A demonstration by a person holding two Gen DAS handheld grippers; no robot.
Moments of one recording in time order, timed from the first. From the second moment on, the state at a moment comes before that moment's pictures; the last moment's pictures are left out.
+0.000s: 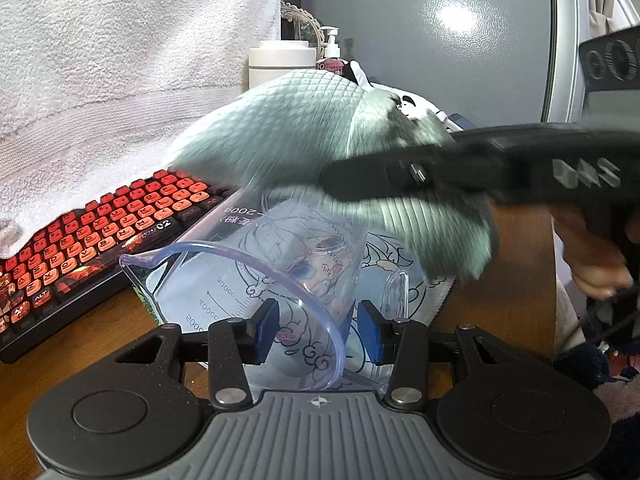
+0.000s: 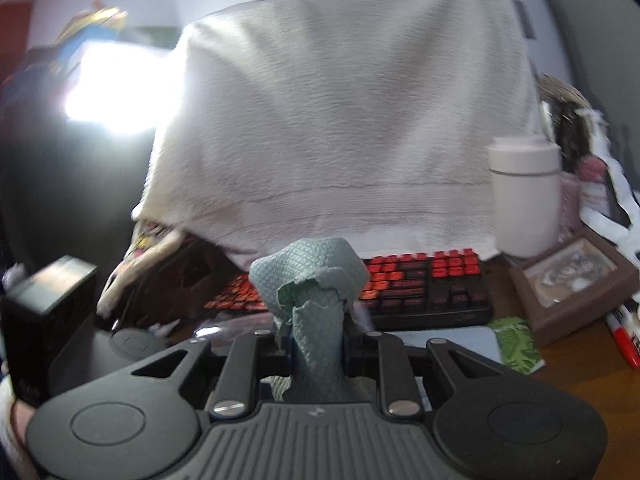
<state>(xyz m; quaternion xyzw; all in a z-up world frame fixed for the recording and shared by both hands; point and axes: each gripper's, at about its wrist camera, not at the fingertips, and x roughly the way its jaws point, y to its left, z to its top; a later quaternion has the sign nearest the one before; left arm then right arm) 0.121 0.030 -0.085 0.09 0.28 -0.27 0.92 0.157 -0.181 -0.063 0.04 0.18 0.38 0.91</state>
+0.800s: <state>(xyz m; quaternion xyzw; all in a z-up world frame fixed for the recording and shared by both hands) 0.138 0.033 -0.090 0.08 0.28 -0.27 0.92 0.162 -0.202 -0.071 0.04 0.20 0.37 0.91</state>
